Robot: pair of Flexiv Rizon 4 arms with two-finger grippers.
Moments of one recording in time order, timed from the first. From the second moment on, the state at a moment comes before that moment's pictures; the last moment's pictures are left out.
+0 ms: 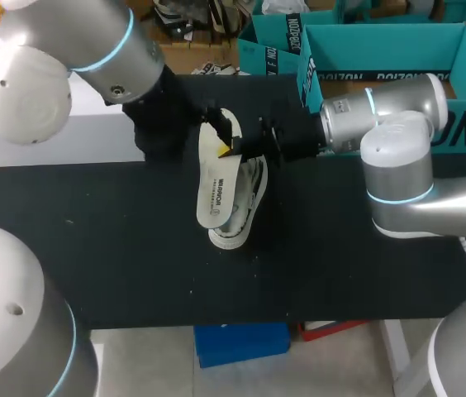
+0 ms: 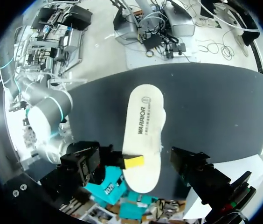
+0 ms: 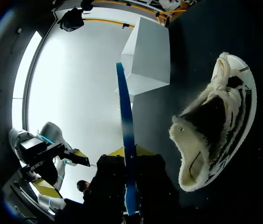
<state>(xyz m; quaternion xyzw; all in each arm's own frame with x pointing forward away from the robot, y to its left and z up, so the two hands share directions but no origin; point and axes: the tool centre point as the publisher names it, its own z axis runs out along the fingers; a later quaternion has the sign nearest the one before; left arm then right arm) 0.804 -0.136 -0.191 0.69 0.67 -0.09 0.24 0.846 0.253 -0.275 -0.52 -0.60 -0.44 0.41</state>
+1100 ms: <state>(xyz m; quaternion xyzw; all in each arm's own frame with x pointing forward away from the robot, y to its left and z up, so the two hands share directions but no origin) 0.820 -0.090 -0.211 0.60 0.53 -0.45 0.40 0.846 0.253 -0.275 -0.52 -0.60 -0.44 0.41</state>
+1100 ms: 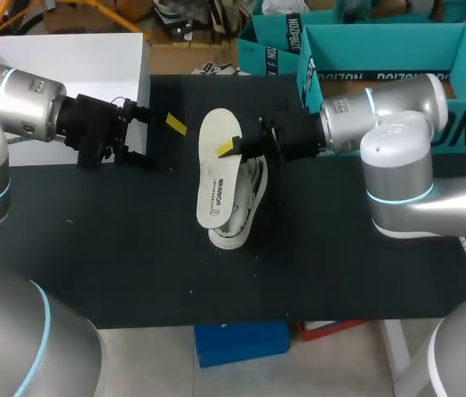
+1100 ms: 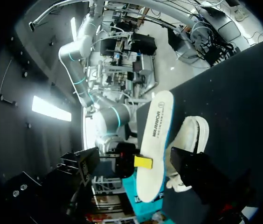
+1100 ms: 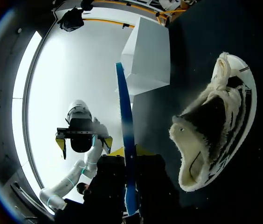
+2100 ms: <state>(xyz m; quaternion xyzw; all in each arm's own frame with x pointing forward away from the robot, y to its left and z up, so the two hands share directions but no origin) 0.829 -0.085 -0.267 0.46 0.49 -0.46 0.58 0.846 0.253 -0.275 -0.52 -0.60 -0.44 0.41</state>
